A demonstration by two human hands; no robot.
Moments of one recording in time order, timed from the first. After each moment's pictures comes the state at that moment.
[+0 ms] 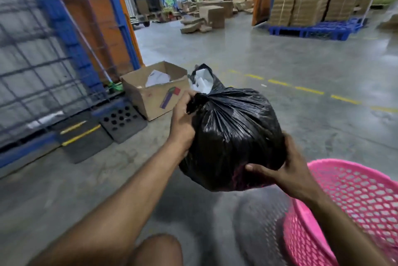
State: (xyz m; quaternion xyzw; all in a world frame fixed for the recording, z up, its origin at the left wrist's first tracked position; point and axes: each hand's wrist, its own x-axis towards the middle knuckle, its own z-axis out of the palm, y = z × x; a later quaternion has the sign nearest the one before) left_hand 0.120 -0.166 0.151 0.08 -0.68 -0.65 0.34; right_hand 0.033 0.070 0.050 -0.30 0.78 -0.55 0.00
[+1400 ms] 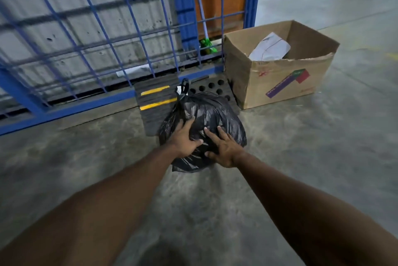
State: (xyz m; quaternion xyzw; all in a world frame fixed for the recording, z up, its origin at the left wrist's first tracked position) left_hand 0.143 -0.697 -0.113 0.48 -0.82 -0.31 0.01; right_hand -0.018 -0.603 -0.158 -0.59 0.75 -0.06 0.29
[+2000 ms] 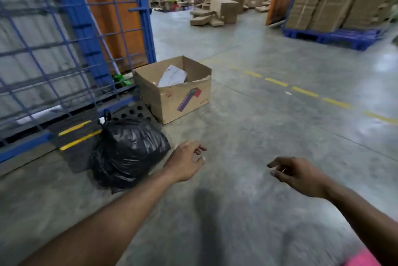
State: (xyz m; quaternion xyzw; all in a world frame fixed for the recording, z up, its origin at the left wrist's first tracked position) left_hand 0.100 -0.459 -0.007 0.14 -0.94 -0.31 0.08; right_hand -0.041 -0.146 0.038 -0.35 0.91 -0.16 0.17
